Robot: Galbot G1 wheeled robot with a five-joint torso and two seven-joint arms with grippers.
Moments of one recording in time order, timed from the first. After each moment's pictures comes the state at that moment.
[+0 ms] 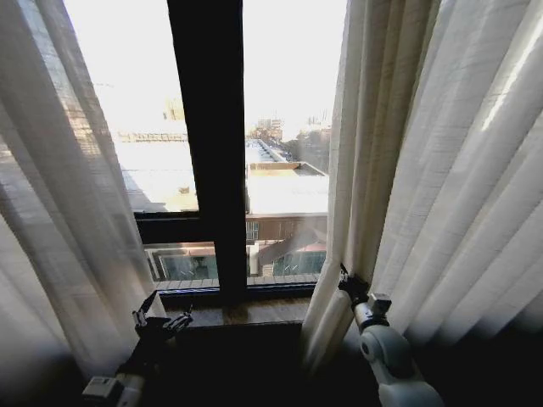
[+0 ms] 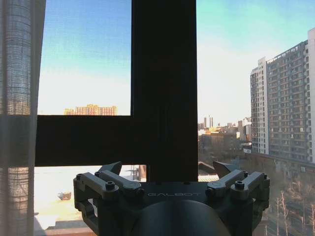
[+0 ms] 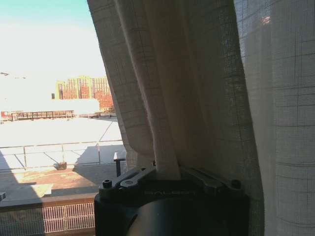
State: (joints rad) left arm 1.78 -1.48 -0.76 -2.37 -0.23 0.02 0.18; right arm -1.24 1.29 0.58 1.96 0.33 -0.26 0.15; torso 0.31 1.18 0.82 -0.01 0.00
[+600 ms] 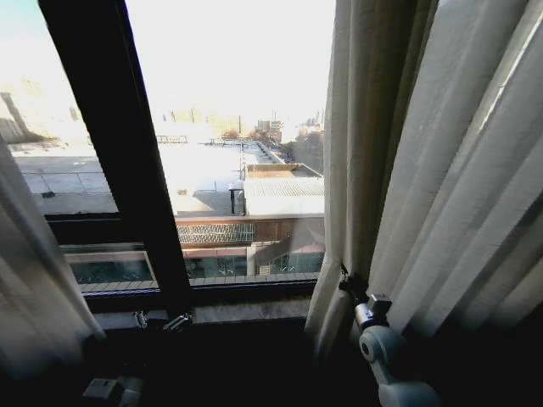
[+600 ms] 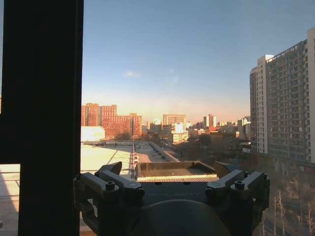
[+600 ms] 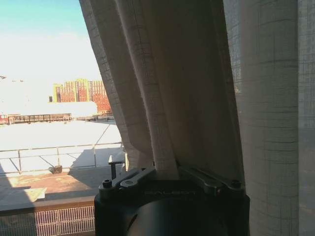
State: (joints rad) left arm 1.79 -1.49 -0.76 -2.37 -0.23 0.01 0.18; right arm -1.24 1.29 0.58 1.95 0.33 -0.25 0.15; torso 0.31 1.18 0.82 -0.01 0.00
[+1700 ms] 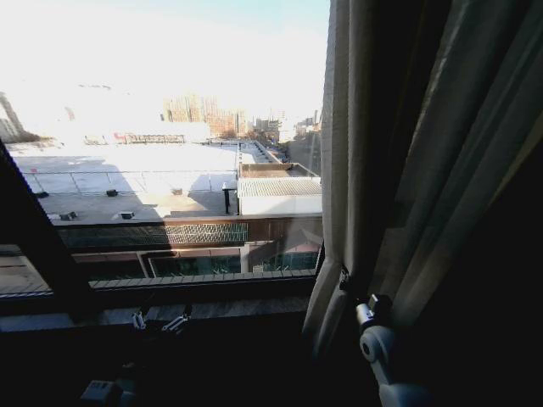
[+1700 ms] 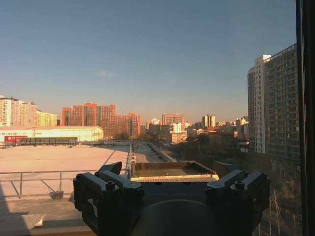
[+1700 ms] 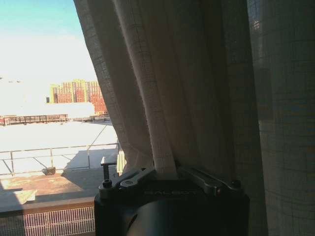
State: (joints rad) left arm 1.80 -1.49 -0.76 -2.38 -0.23 0.01 0.18; right arm -1.24 1.29 0.58 1.95 0.33 -0.24 0.15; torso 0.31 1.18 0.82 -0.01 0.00
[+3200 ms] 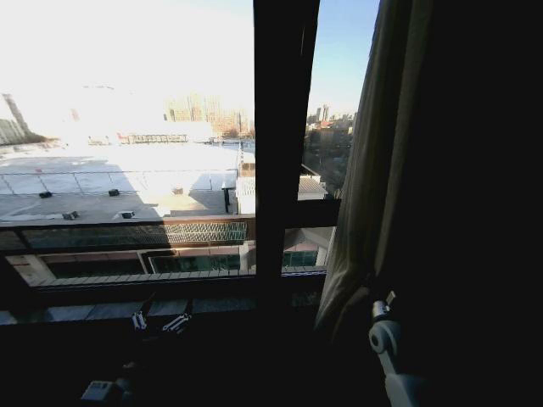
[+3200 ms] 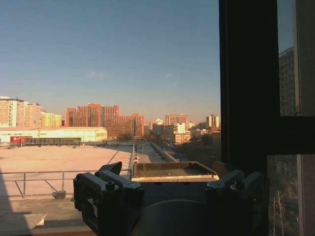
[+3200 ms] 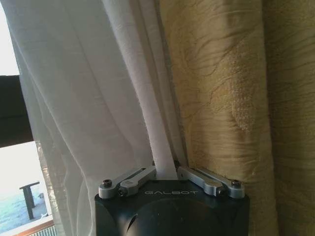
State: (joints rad) left arm 1.80 -1.50 -0.76 -2.39 -0.22 0.01 0.18; right arm -1.16 1.29 0.67 1.85 0.44 -0.23 0.46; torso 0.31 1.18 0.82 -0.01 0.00
